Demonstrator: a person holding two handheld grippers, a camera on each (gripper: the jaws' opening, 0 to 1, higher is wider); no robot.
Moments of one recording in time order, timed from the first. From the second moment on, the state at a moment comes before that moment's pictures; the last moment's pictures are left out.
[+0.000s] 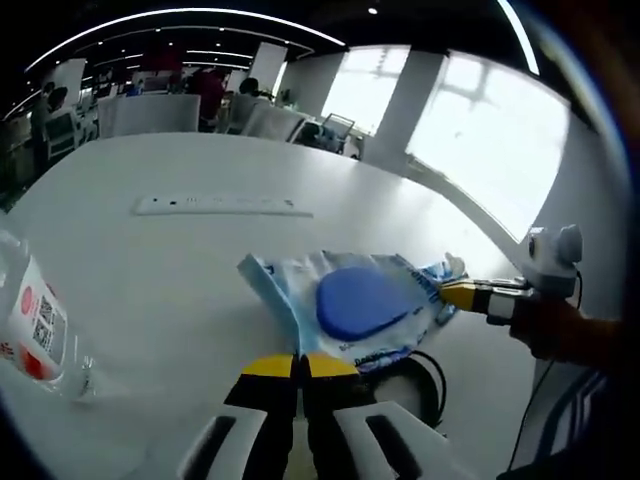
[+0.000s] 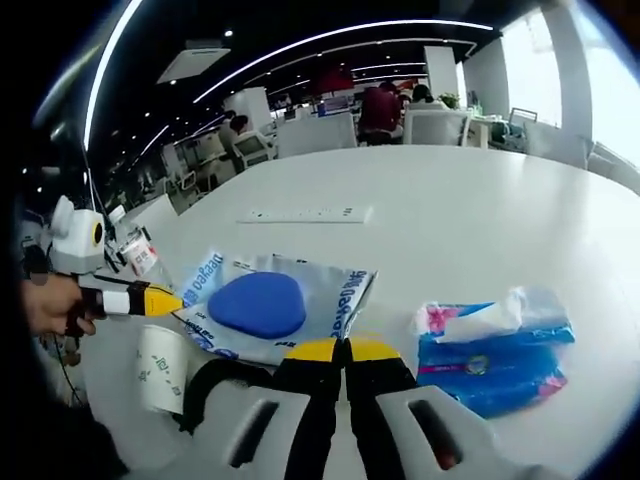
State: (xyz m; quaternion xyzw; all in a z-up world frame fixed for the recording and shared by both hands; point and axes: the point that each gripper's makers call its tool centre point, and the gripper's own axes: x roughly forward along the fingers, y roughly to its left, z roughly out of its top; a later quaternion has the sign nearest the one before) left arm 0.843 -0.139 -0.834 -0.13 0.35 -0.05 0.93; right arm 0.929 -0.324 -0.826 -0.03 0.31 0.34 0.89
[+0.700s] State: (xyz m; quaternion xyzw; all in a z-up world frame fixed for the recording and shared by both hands) left arm 0.846 -0.155 -0.845 -0.14 0.37 -0.06 0.91; right arm 0.925 -0.342 -0.842 -0.03 0.34 0.32 0.89
